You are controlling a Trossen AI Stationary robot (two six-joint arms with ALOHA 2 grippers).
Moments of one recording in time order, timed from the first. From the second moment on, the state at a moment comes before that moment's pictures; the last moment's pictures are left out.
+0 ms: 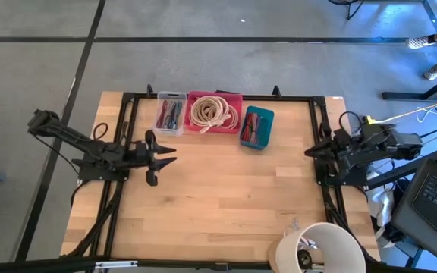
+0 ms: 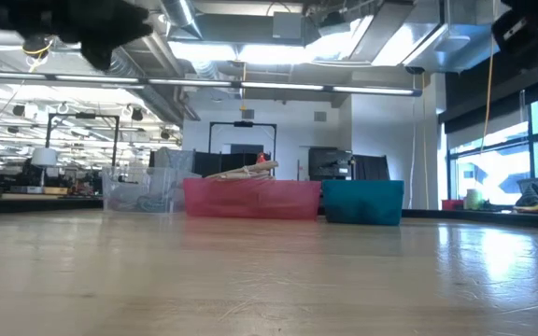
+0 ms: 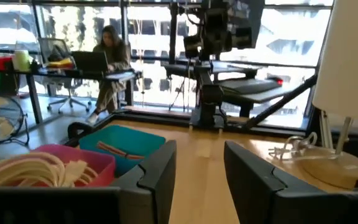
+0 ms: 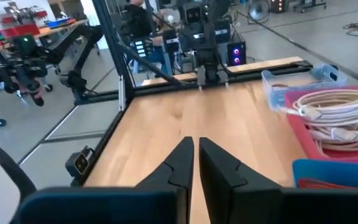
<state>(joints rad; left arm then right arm) -0.38 0.60 0.24 0.41 -0.58 -0.04 0.23 0.16 0.63 -0.64 0.08 0.23</state>
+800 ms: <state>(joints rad) -0.04 0.52 0.01 0.44 -0.25 -0.08 0.23 0.15 0.61 -0.40 0.22 -0.01</state>
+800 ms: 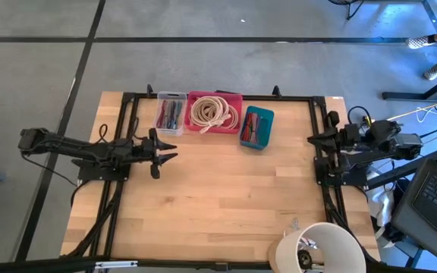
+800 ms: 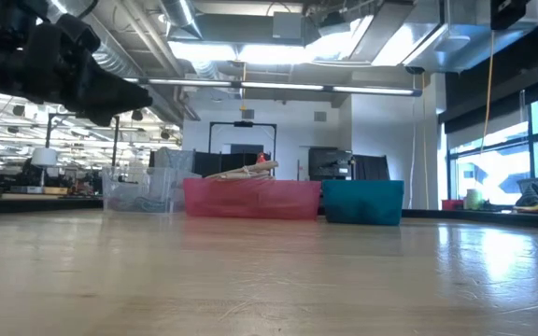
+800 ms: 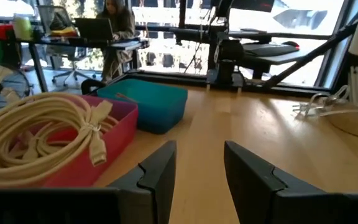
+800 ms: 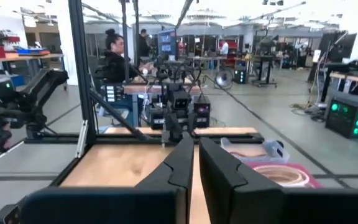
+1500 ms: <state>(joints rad) -0.03 0.51 0.01 0.44 -0.24 -0.32 0.23 0.15 0.61 -0.56 0.22 0.02</state>
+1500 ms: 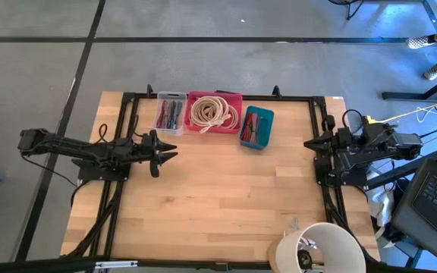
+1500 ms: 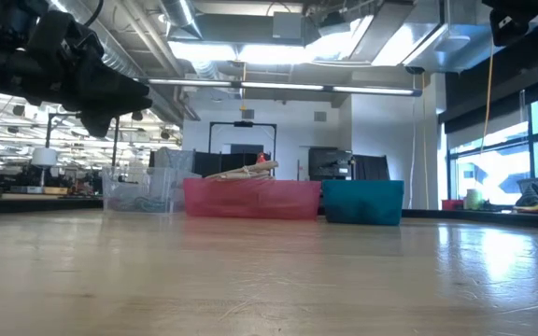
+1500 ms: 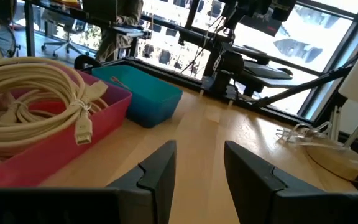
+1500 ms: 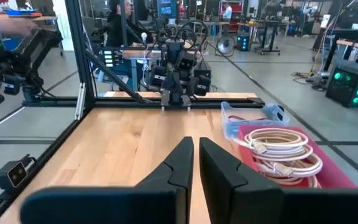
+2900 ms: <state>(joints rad) -0.03 0.06 0.01 0.43 -0.24 -0.32 0.23 0.15 0.58 -0.47 0.25 0.13</state>
